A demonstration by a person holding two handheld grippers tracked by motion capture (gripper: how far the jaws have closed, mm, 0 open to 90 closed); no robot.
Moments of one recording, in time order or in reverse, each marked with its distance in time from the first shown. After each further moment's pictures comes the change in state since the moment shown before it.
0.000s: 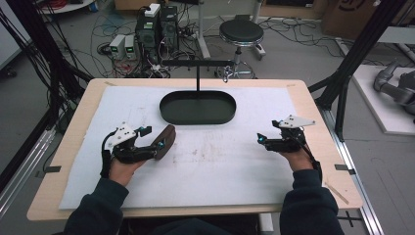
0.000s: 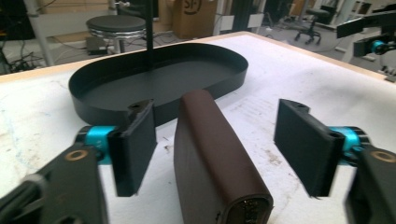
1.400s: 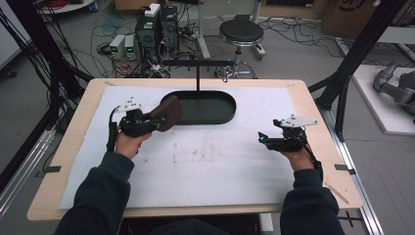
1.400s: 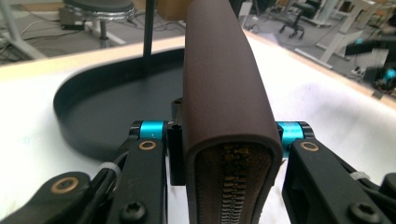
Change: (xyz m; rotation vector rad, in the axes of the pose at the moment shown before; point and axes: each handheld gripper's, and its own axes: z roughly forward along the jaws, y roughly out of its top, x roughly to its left) left arm 0.042 0.052 0.053 0.081 -0.127 -0.106; right arm -0.002 0.001 -0.003 -0.017 -0.003 0.005
